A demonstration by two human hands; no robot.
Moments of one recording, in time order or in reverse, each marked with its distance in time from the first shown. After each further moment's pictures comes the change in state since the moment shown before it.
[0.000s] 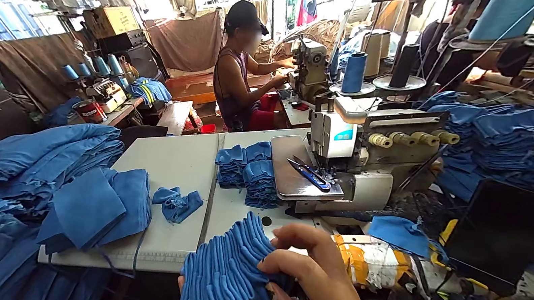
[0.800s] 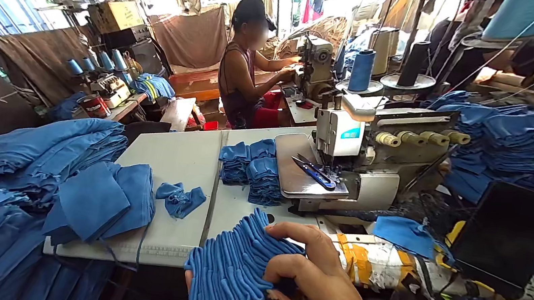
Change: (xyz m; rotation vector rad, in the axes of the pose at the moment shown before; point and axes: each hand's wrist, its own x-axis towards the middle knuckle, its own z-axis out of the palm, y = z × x) left_hand 0.005 0.002 0.002 0.005 0.111 0.027; right_hand -0.002 0.009 -0.002 0.013 -0.128 -0.041
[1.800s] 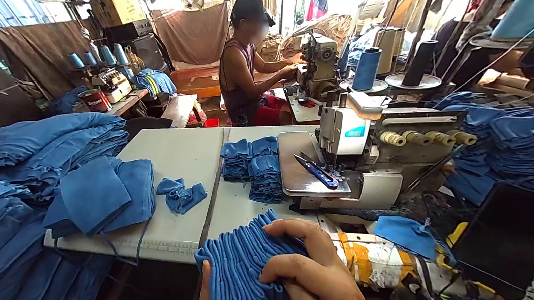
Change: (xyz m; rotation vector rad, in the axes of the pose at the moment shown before) left_hand 0.007 0.005 -0.003 0.190 0.038 -0.009; right_hand -0.002 0.016 0.007 0.103 0.022 -0.013
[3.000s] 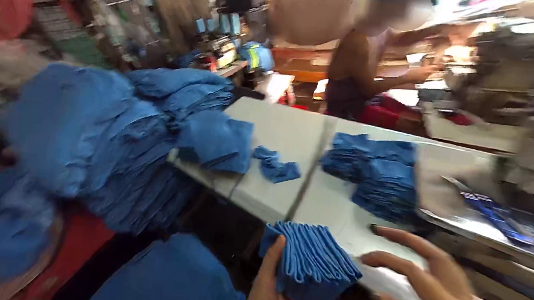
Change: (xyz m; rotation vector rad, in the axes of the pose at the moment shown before) left_hand -0.021 0.037 -0.032 0.090 0.215 0.078; right_hand 0.002 0.017 0.008 -0.092 -0.320 0.022
